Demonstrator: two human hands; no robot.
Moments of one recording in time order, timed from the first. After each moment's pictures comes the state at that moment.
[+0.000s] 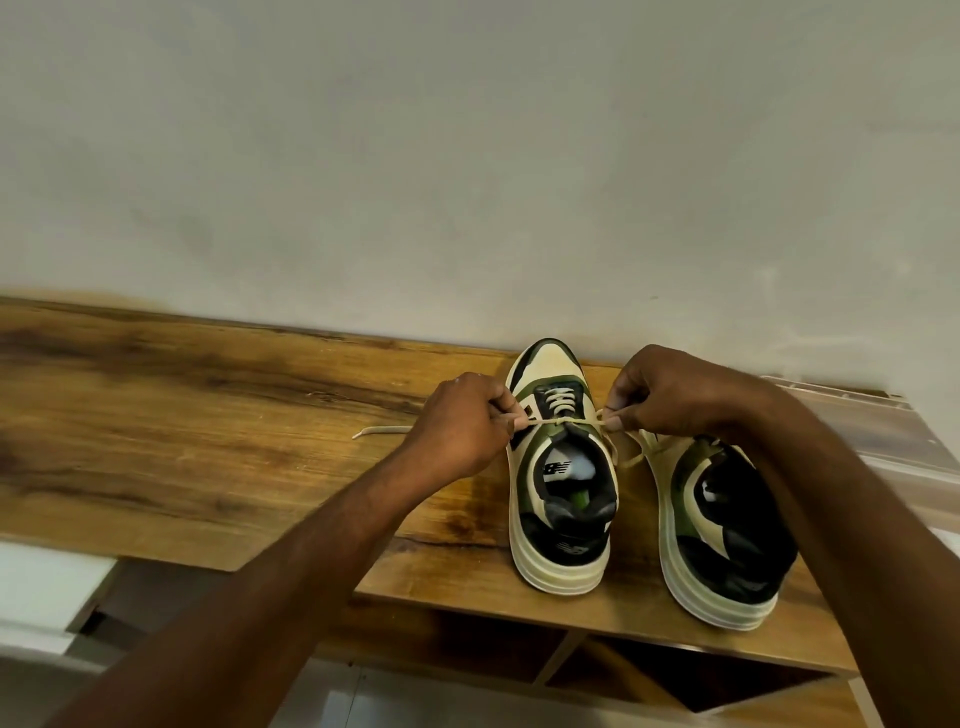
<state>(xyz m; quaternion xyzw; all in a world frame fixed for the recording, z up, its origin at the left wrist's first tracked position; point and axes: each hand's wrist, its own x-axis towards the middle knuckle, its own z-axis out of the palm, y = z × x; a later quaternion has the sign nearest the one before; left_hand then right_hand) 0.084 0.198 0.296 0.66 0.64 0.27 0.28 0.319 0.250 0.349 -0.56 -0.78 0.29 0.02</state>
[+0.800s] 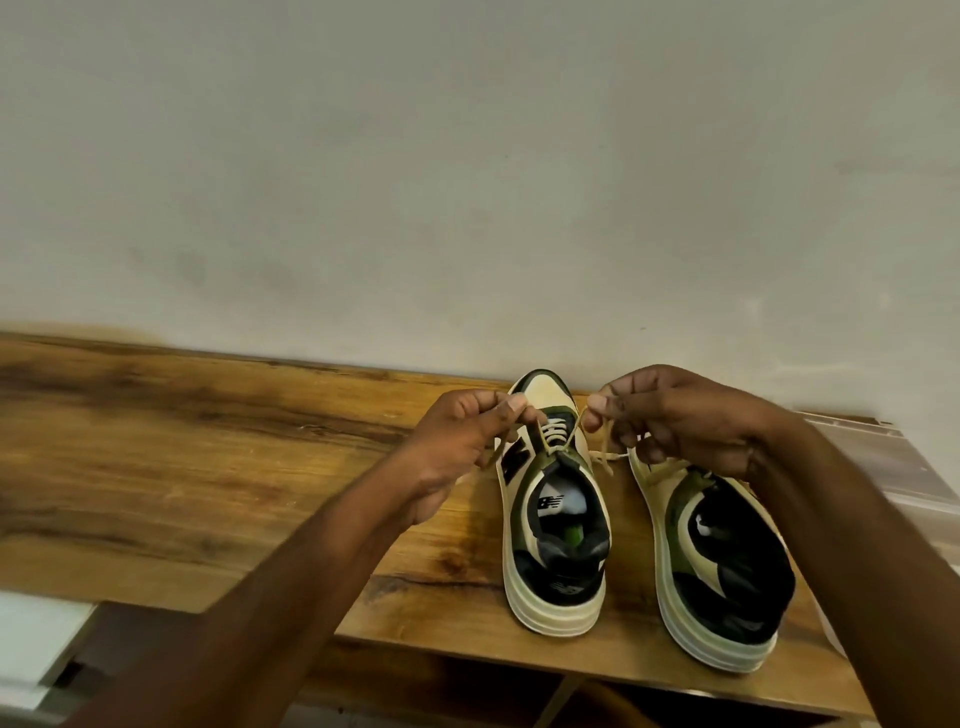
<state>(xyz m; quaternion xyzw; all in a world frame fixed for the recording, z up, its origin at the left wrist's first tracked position) 0.081 0.192 0.319 0.51 0.48 0.43 0.57 0.331 0.242 0.358 -0.45 -0.64 0.59 0.19</state>
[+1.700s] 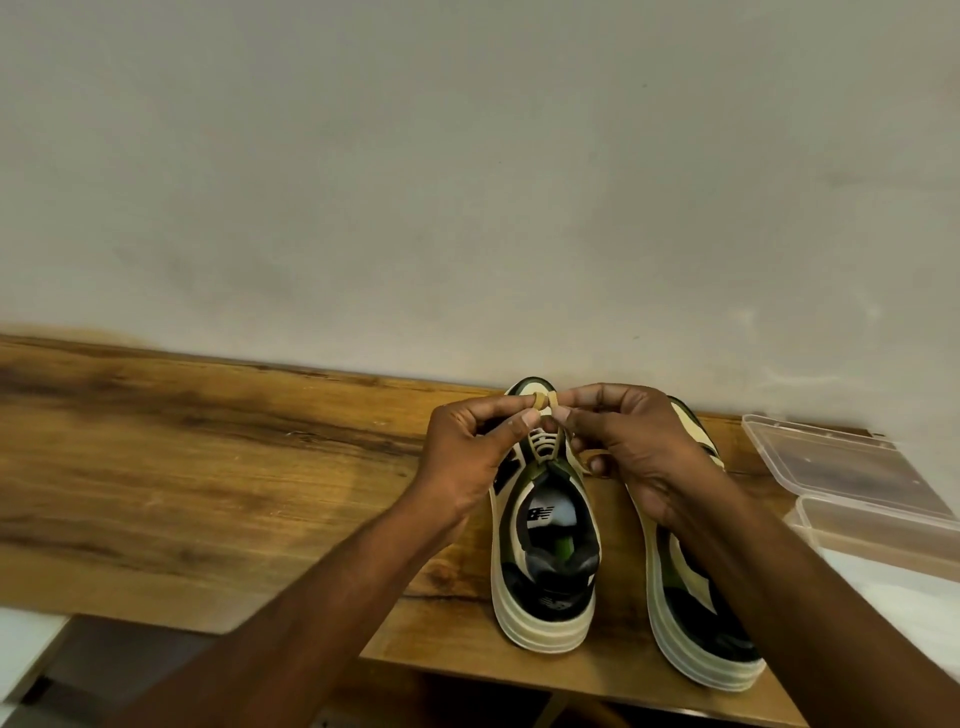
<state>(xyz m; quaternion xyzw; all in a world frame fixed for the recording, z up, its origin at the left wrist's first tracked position) 0.111 0.202 0.289 0.43 0.46 0.58 0.52 0.287 0.219 0.332 -0.53 -0.48 0.55 0.43</state>
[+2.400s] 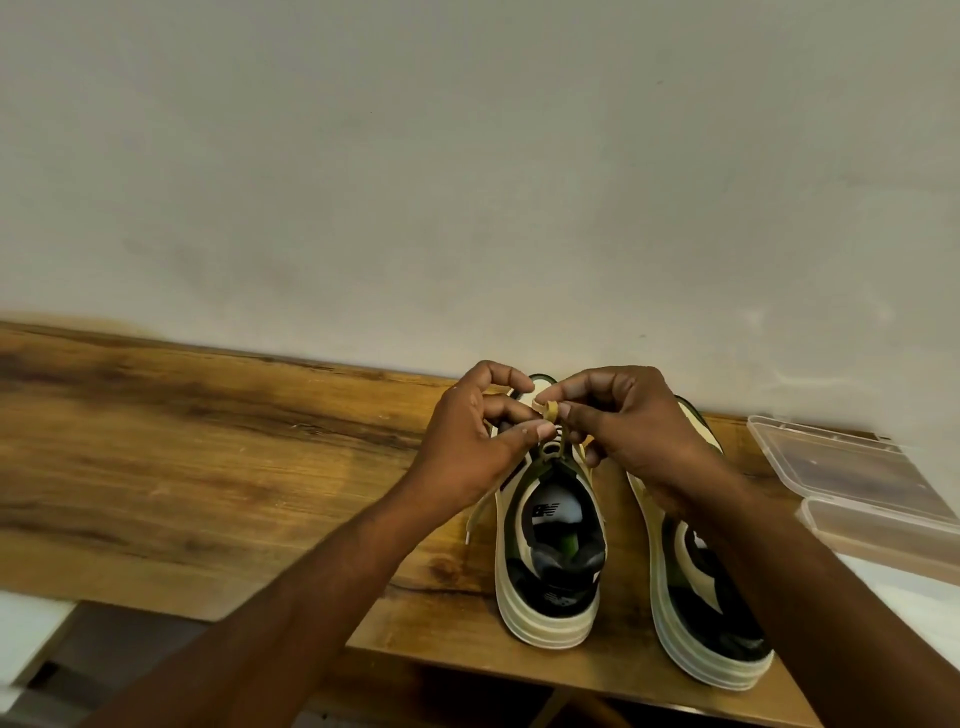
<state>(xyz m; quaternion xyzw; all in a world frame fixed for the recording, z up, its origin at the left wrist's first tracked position) 0.100 0.198 0.306 0.59 0.48 0.50 0.41 0.283 0.215 0.345 -0.48 -0.66 0.44 0.39</state>
